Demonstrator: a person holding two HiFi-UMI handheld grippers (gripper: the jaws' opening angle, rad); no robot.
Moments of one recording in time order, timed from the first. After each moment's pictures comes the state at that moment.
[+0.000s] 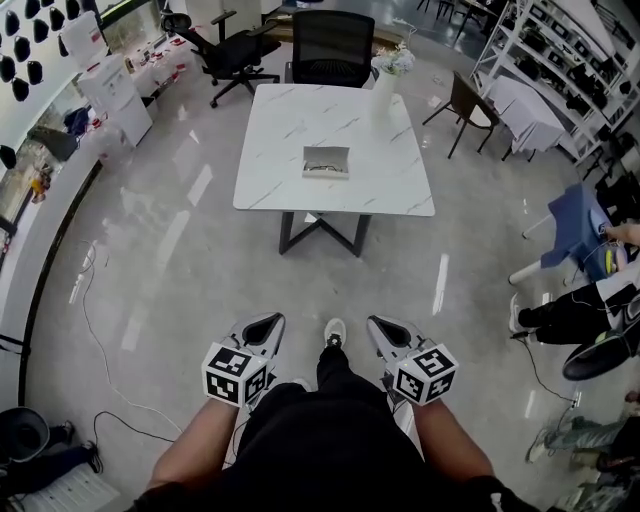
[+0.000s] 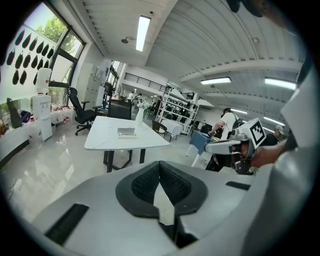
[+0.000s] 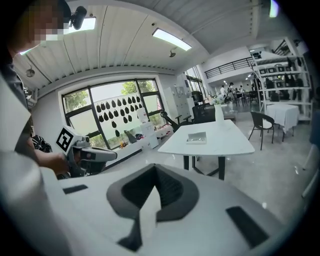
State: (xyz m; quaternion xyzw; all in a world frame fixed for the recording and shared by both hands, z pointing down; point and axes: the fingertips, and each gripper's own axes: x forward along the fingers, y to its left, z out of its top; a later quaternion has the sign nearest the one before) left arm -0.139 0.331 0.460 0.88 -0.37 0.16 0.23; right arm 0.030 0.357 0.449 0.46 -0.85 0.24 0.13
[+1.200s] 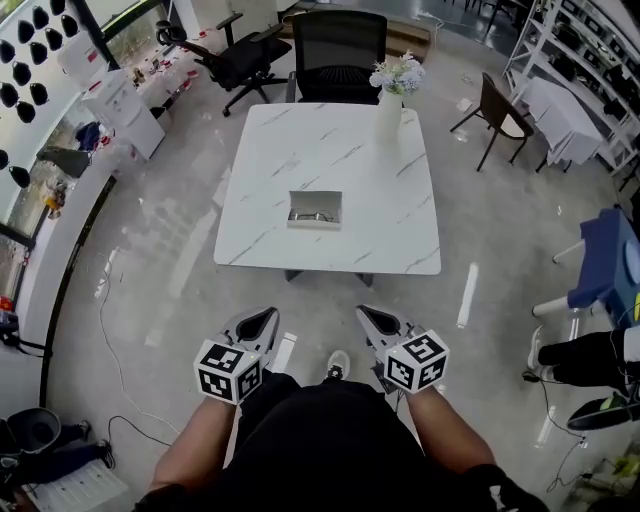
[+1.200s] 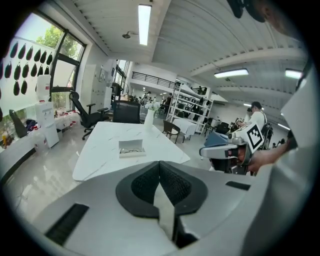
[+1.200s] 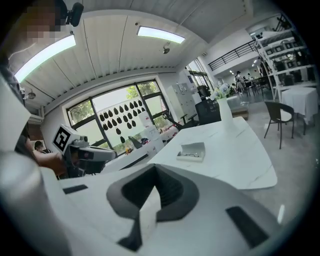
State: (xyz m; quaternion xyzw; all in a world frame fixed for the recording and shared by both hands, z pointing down) left arm -0.031 0.111 0.454 0.85 -0.43 0.19 0.23; right arm 0.126 0.114 0.472 0.39 -0.88 0.26 0.09
